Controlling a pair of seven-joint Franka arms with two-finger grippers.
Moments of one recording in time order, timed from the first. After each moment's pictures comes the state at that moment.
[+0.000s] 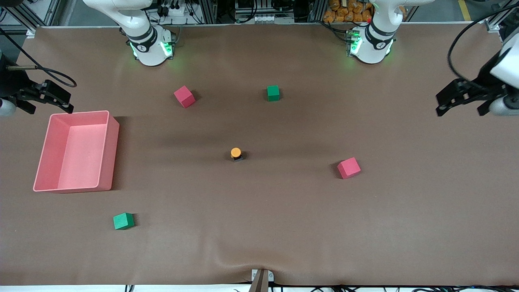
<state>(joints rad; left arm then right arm) 0.00 0.04 -0.12 -1.41 0.03 1.53 -0.11 0.01 0.01 0.04 -1.49 0.00 1.54 0.05</state>
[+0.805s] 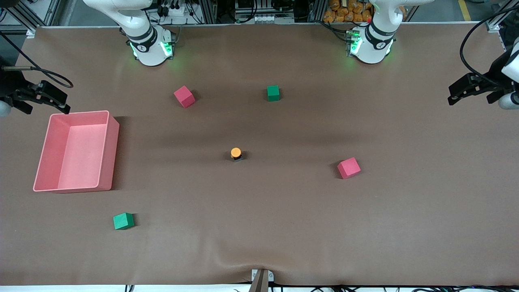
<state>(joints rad) 0.00 -0.04 -0.06 -1.57 0.03 1.53 -0.07 -0.01 0.01 0.04 -1.49 0.00 1.55 0.05</state>
